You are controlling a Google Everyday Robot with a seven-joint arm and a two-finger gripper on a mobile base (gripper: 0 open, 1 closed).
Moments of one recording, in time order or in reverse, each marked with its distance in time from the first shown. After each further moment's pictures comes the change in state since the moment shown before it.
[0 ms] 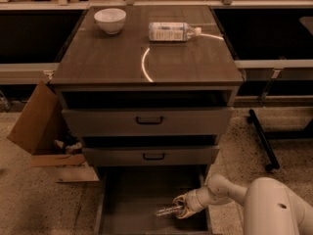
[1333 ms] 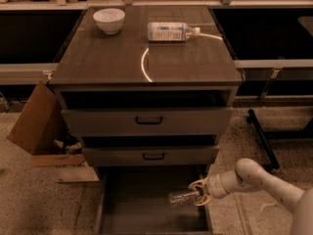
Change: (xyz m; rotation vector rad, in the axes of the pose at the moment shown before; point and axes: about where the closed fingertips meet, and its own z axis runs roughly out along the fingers) arm -0.058 -0.011 -0.160 0.083 -0.083 -0.097
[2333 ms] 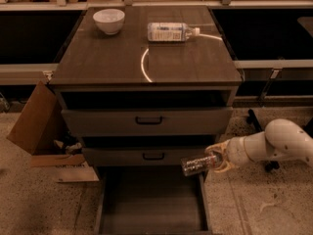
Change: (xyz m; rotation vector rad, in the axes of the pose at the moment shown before) arm -0.141 -0.084 -0.182 0.140 0.242 -0.169
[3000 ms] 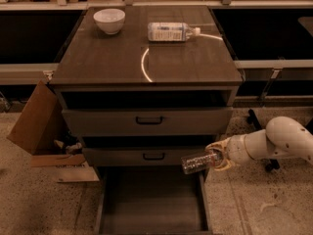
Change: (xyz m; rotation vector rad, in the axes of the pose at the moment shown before) arm -0.005 -0.009 -0.011 0.009 0.017 -0.013
